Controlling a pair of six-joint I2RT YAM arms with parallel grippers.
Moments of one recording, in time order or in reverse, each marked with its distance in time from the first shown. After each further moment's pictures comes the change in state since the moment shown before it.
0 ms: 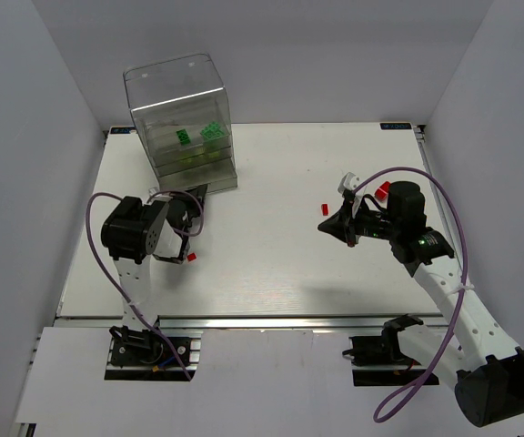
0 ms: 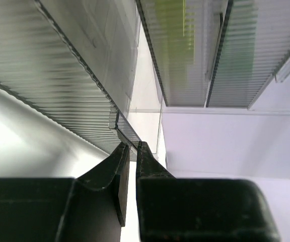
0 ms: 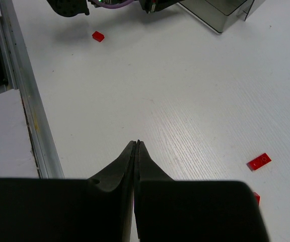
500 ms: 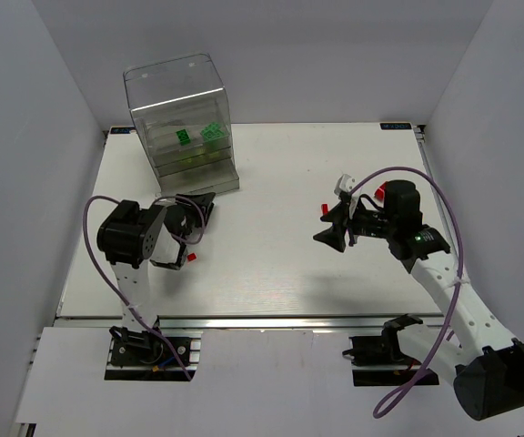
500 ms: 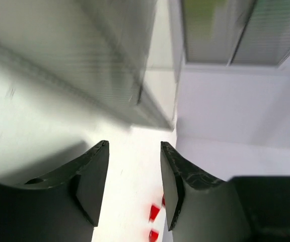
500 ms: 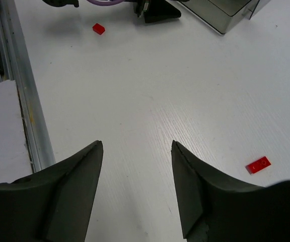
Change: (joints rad) left arm 0.000 -0.058 -0.089 -0.040 0.145 0.006; right arm 0.000 0.035 -0.001 0.000 -0.020 -0.055
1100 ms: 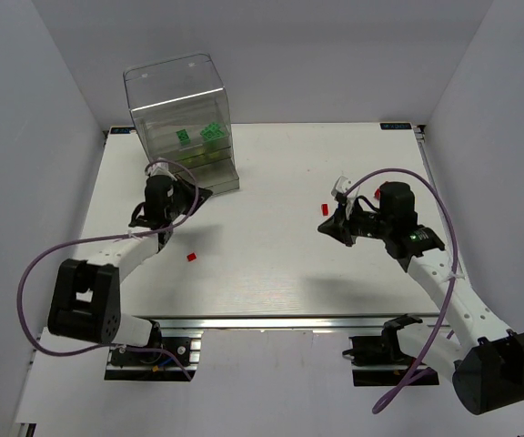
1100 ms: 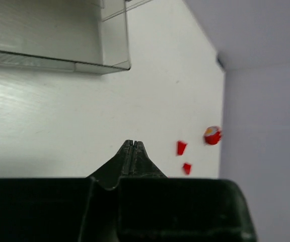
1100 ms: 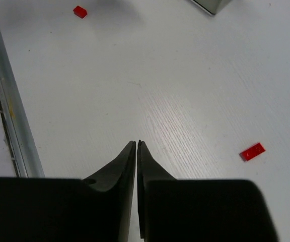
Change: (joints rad) left arm 0.004 -0.619 0.116 -0.890 0.175 0.430; right arm 0.000 0.037 -0.026 0.017 0.044 -0.050
